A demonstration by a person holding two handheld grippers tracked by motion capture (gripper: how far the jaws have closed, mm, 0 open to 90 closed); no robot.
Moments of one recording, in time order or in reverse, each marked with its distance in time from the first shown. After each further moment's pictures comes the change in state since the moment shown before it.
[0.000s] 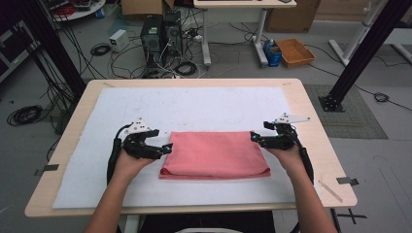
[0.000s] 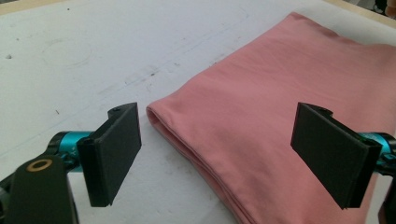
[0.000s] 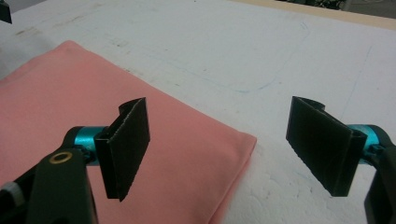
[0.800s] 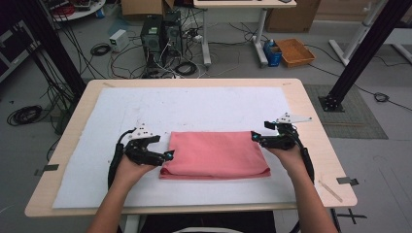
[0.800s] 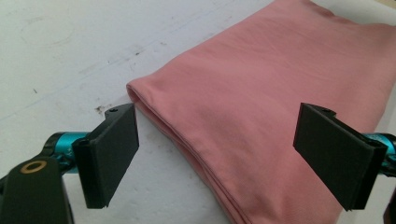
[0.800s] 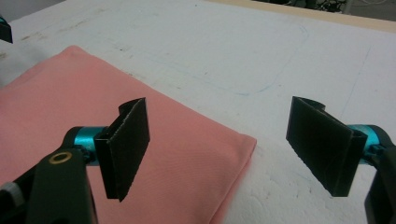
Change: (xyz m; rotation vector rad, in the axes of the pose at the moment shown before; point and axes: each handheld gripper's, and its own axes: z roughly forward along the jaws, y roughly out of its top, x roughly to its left) left arm -0.013 -0.009 0.002 0.056 0.003 -0.006; right arm 0.000 0.001 -0.004 -0.013 0.004 0.010
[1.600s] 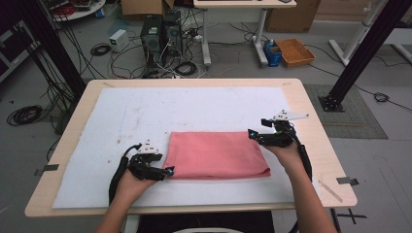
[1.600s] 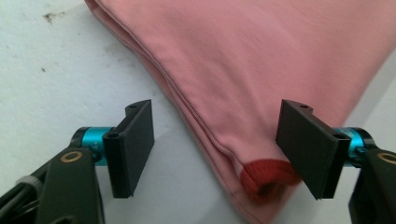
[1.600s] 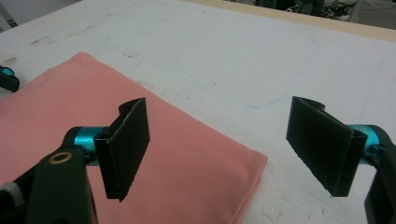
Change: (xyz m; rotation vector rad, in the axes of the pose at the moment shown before) left arm -0.025 -0.034 0.002 0.178 0.023 -0.008; right arm 0.005 0.011 0.006 -0.002 0.021 -0.016
